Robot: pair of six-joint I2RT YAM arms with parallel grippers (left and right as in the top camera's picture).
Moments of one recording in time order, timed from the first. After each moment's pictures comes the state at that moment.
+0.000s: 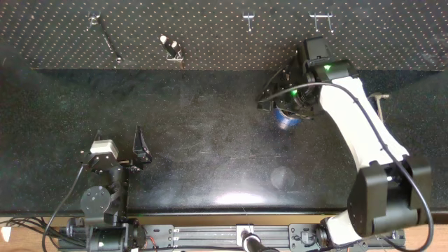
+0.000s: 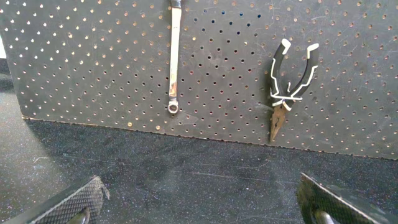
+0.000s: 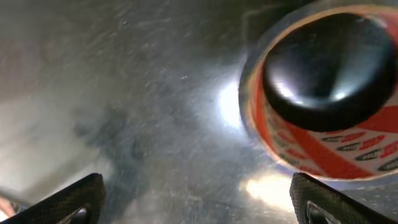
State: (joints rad) left arm 0.06 0.01 0.01 -0.07 -0.01 -0.11; right arm 0.17 1.72 1.30 -0.99 -0.39 0.36
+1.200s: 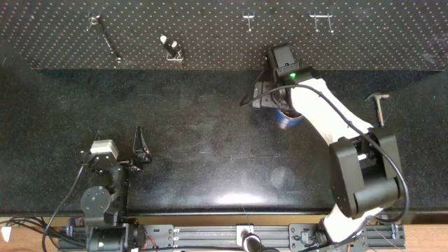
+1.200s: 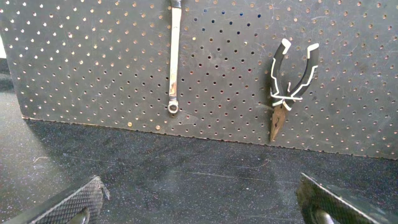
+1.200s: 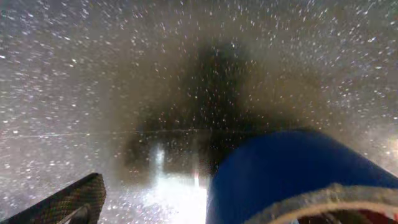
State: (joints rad) left arm 0.06 0.01 0.01 -0.07 -0.01 -0.11; right arm 0.30 1.86 1.22 -0.65 0.00 0.40
